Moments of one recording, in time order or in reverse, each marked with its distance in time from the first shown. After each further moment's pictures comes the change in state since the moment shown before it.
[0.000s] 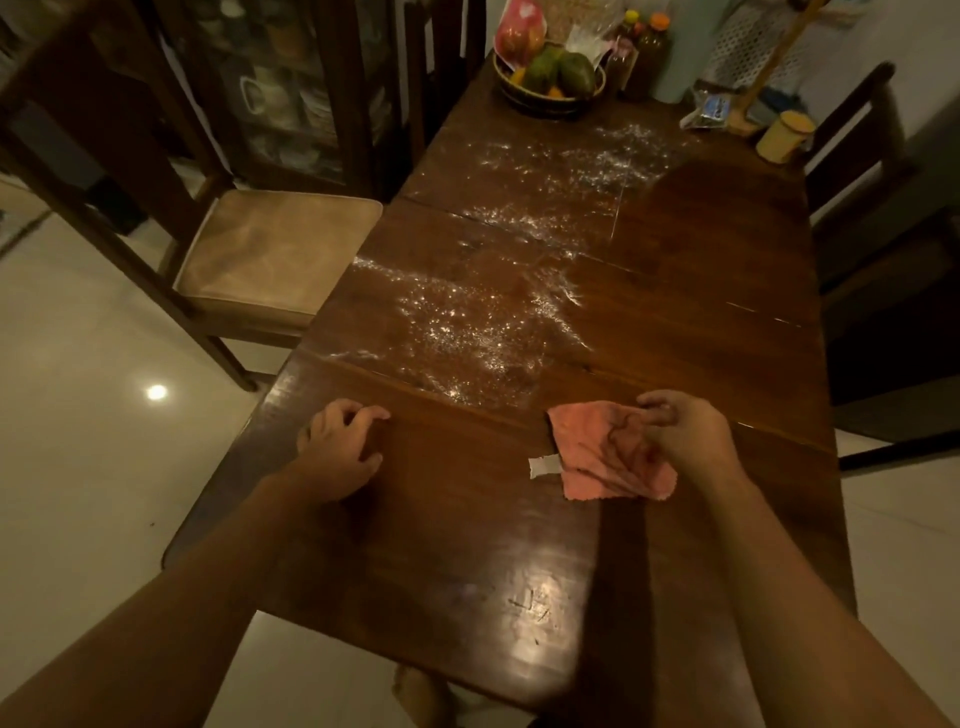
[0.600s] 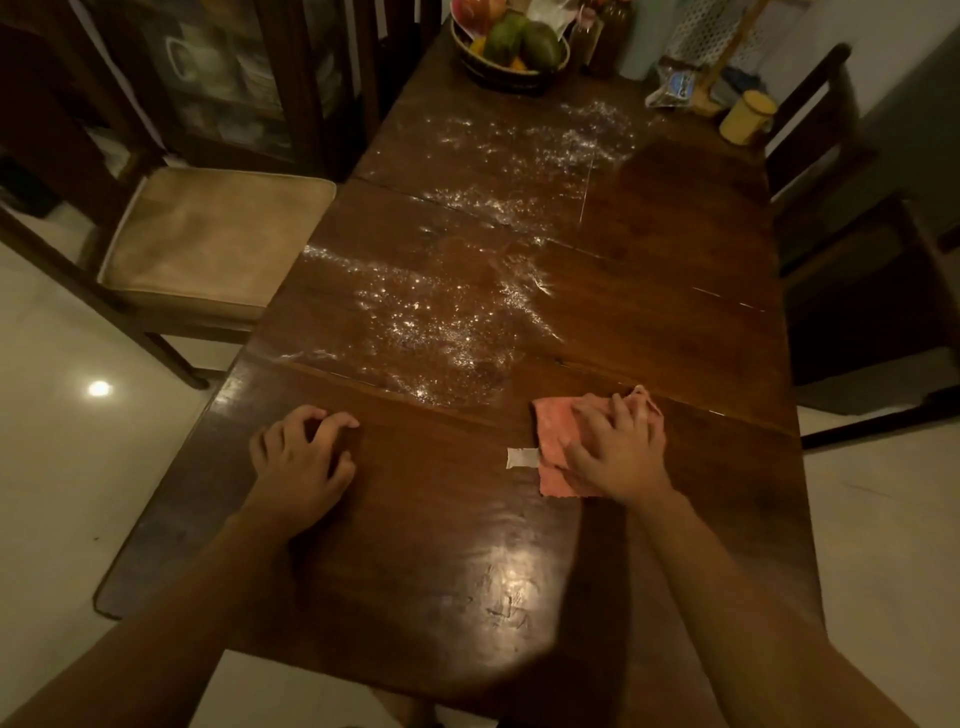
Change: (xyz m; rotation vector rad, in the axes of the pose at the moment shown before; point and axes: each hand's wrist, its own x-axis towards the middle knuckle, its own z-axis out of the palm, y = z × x) left_hand 0.004 -0.004 0.028 0.027 0.177 0.057; right_hand 0.004 0.030 0.058 -0.541 -0.176 -0.149
